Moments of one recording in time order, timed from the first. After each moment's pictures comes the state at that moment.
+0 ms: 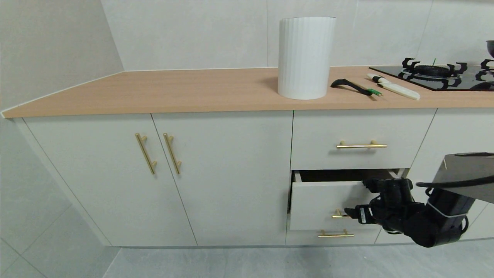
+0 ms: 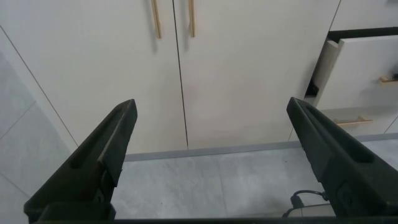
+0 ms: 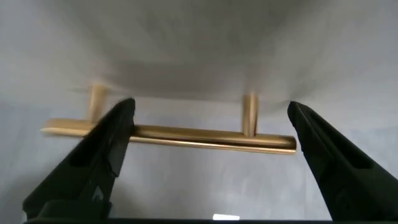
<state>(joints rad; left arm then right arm) 0.00 0.00 0.00 0.01 -0.08 0.01 0.13 2.30 -0.73 -0.91 -0.03 0.03</state>
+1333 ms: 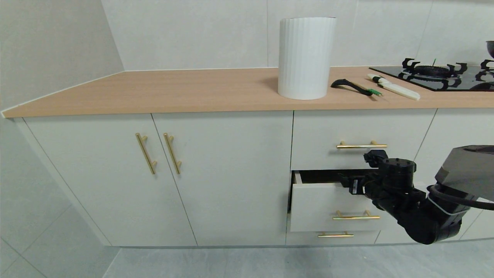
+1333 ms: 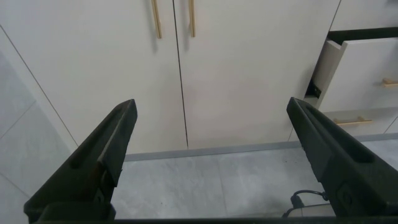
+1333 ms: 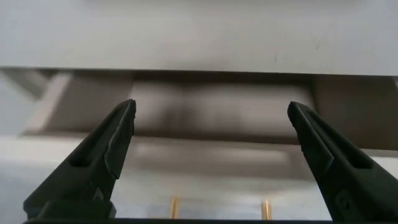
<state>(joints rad) 0.00 0.00 0.00 0.01 -0.08 0.01 0.21 2.24 -0.75 -1.22 -0.16 0.09</state>
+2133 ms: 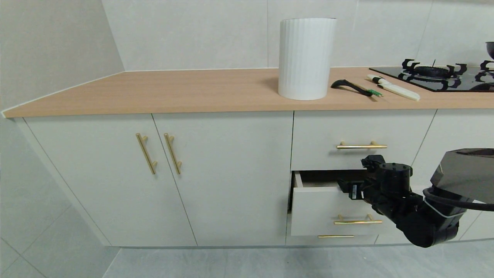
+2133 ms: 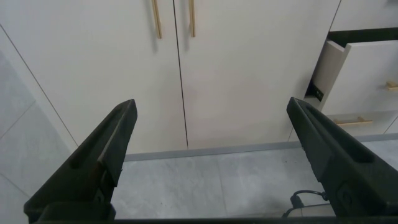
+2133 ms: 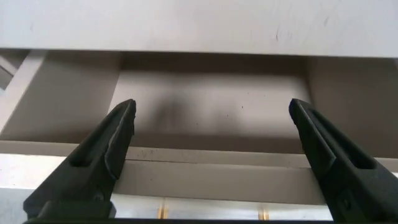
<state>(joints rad) 0.00 0.00 0.00 0.01 -0.08 0.01 0.22 2.27 -0.72 -1.18 -0.16 0.08</state>
